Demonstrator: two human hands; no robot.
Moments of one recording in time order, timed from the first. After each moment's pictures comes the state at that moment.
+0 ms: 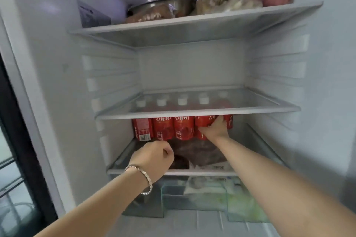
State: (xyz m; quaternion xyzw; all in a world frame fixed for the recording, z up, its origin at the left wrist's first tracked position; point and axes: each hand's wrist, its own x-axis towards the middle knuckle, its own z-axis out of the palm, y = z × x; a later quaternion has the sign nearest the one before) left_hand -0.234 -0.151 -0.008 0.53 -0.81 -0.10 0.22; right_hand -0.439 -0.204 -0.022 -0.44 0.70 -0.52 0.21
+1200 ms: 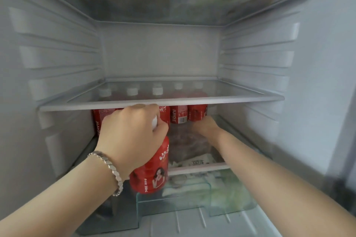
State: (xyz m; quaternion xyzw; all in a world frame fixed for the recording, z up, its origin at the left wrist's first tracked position) left_hand -0.235 -0.153 0.028 0.37 -0.84 0.11 0.38; right_hand -0.465 -0.210 -0.036 -0.38 0.76 -0.46 0.23
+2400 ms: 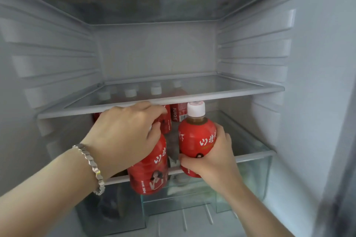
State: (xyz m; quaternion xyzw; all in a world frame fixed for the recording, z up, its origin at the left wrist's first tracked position) left_hand -0.225 -0.161 0.041 0.25 -0.90 0.21 0.30; right_hand -0.379 -0.091 -0.047 -0.44 0.66 -0.59 0.13
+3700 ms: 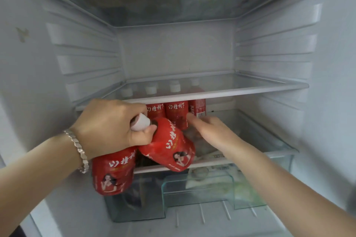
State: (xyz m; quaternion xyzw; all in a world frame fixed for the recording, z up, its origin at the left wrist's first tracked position) left_hand -0.170 -0.183 0.051 0.27 -0.90 0.22 0.27; right_hand -0.377 -0.121 0.002 -0.52 0.67 -0.45 0.29
